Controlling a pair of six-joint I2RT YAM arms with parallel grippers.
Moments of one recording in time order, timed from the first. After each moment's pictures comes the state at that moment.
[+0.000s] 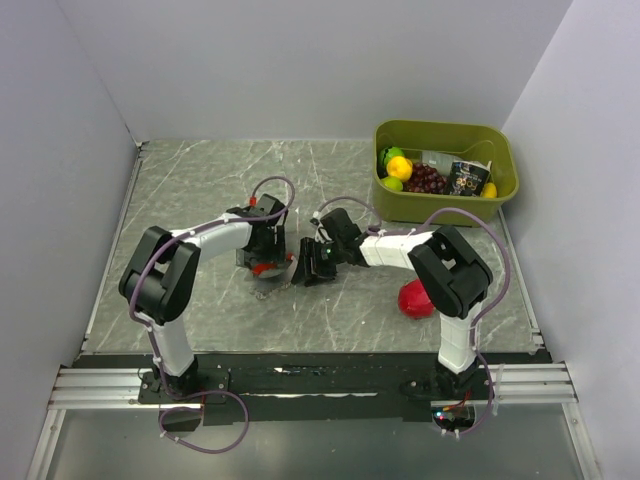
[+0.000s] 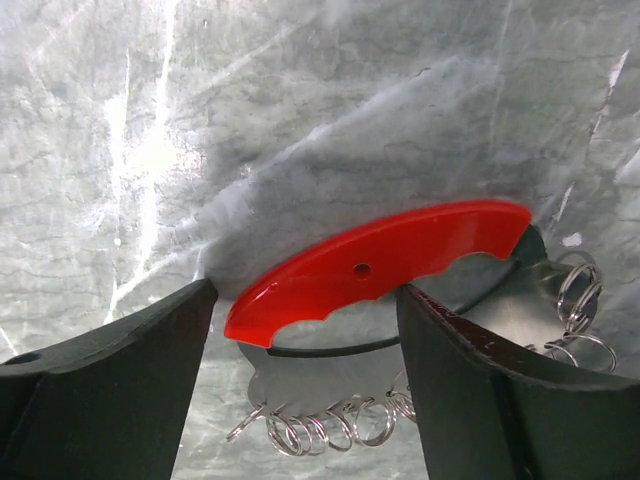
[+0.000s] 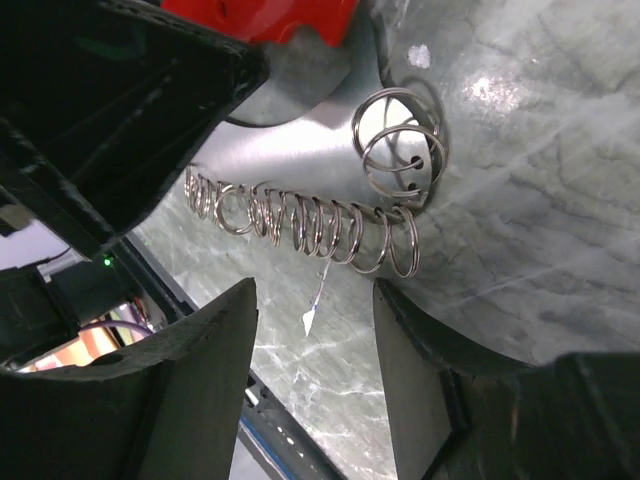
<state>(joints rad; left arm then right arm) -0.50 1.82 1.16 -0.59 -0.18 -0.54 0.67 1.91 1.08 -0.09 -0.51 0.69</state>
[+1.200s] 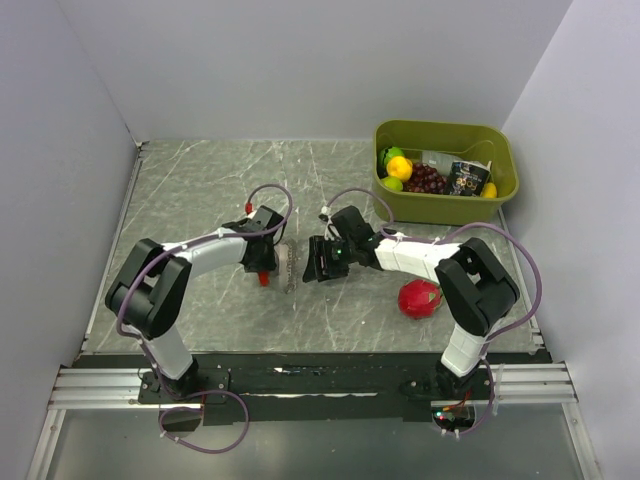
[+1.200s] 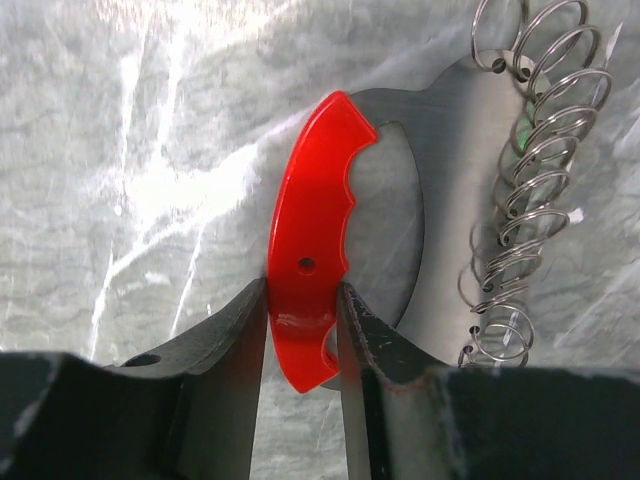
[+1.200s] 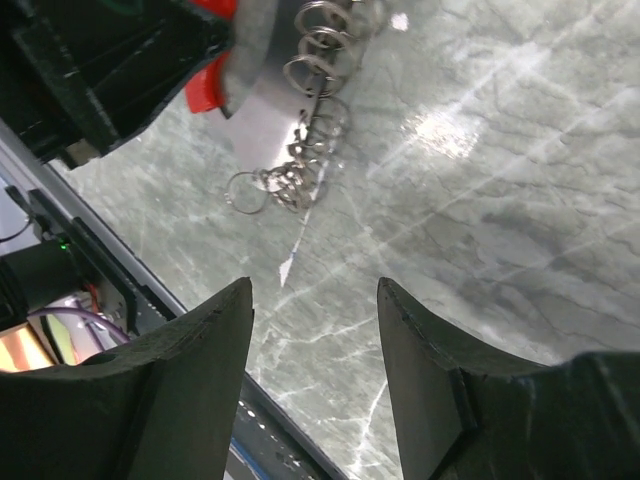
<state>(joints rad) -0.55 1.72 1.01 -0.46 -0.23 -0.59 0.66 1.73 1.01 -0.16 -0.42 0.57</state>
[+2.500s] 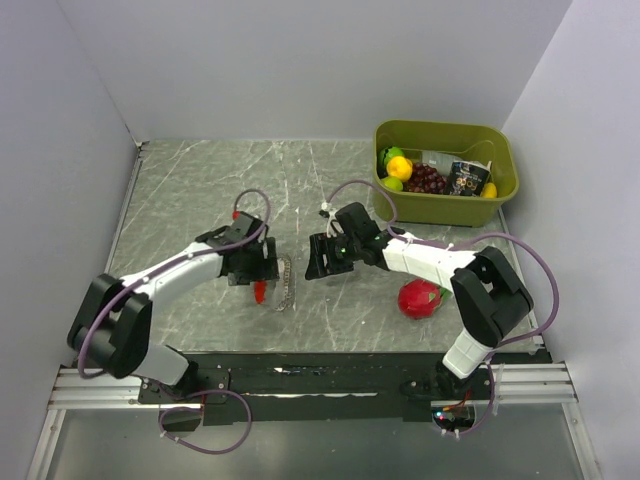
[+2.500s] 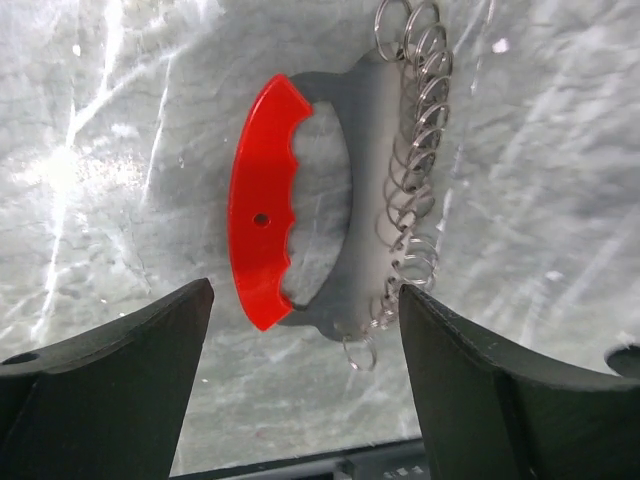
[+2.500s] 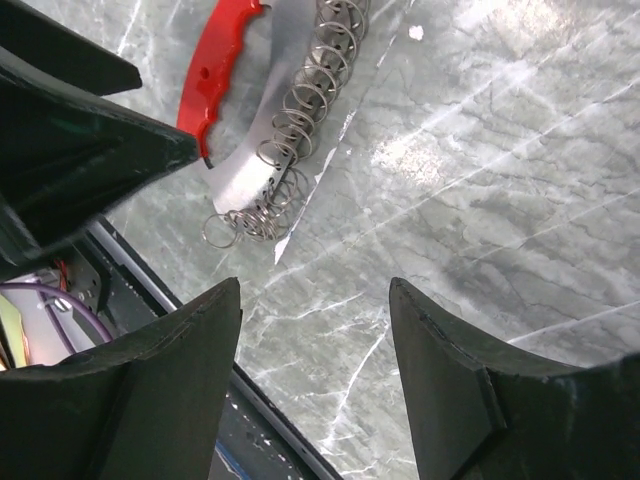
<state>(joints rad) -0.54 1.46 0.89 -0.55 -0.07 -0.62 0.66 1.65 1.01 -0.22 -0.39 0.45</state>
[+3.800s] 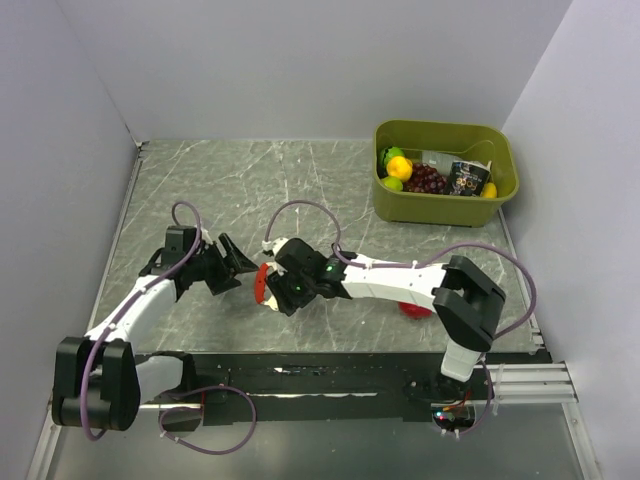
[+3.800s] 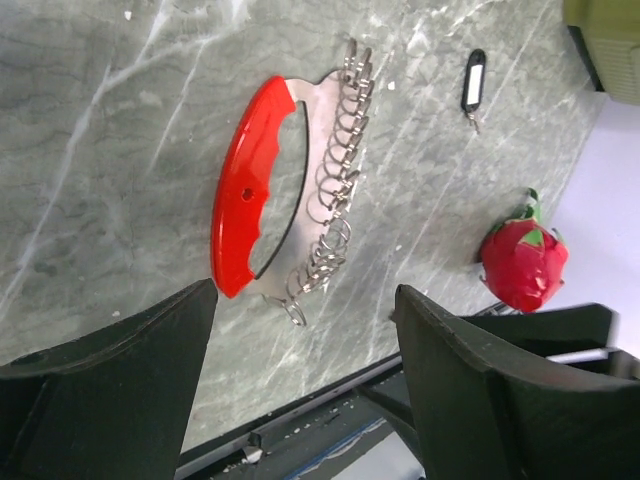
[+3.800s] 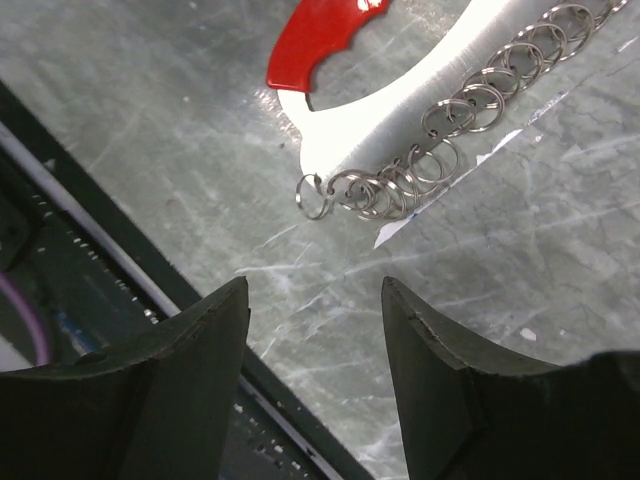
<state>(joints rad) -0.09 1.14 0.58 -0.30 0.49 -0.73 1.06 1.71 1.17 -0.38 -0.05 0.35</state>
